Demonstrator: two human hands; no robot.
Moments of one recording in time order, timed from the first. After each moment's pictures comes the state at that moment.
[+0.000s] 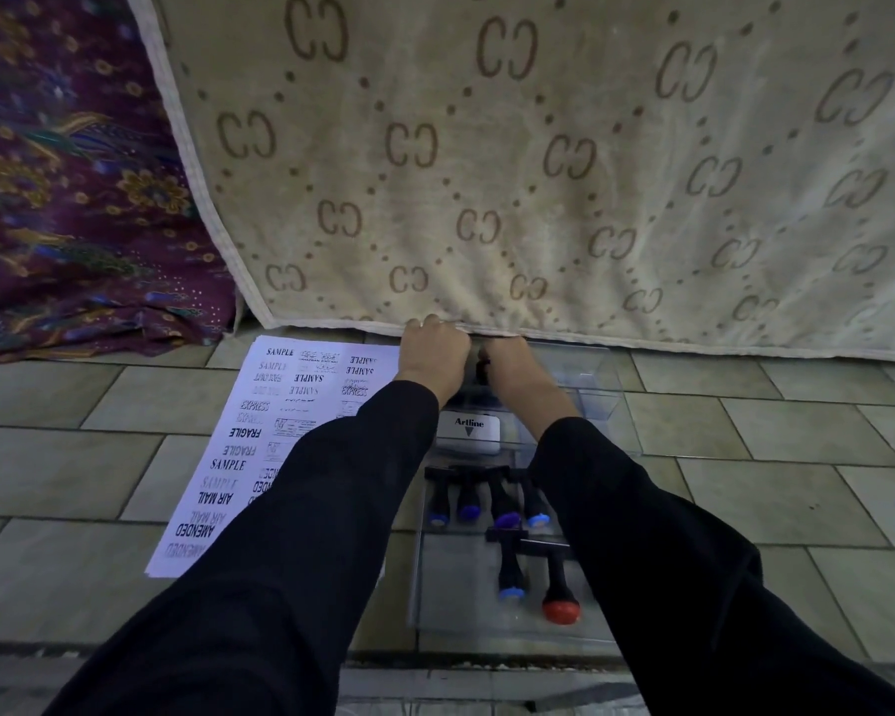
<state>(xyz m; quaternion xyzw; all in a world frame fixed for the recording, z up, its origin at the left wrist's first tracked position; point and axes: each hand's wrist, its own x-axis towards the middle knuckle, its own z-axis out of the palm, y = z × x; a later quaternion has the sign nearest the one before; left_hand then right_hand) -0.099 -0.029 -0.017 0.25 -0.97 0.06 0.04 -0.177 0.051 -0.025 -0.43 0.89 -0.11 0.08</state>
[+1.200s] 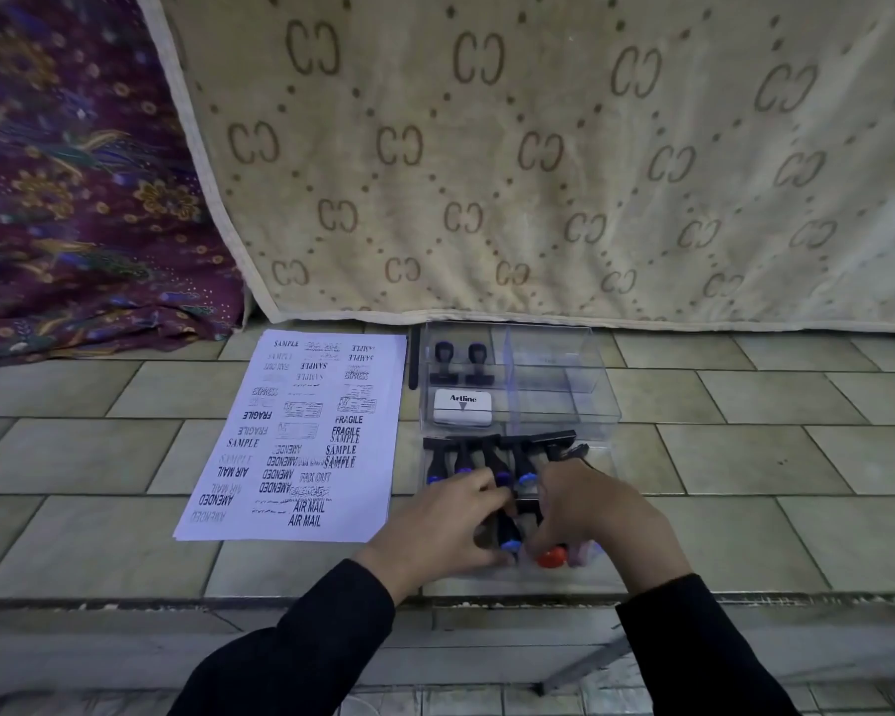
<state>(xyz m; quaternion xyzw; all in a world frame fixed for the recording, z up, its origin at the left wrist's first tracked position) 0.048 0.100 -0.061 0.03 -0.98 -0.18 0.02 -0.078 0.218 -0.003 -0.34 0.87 -0.01 0.36</state>
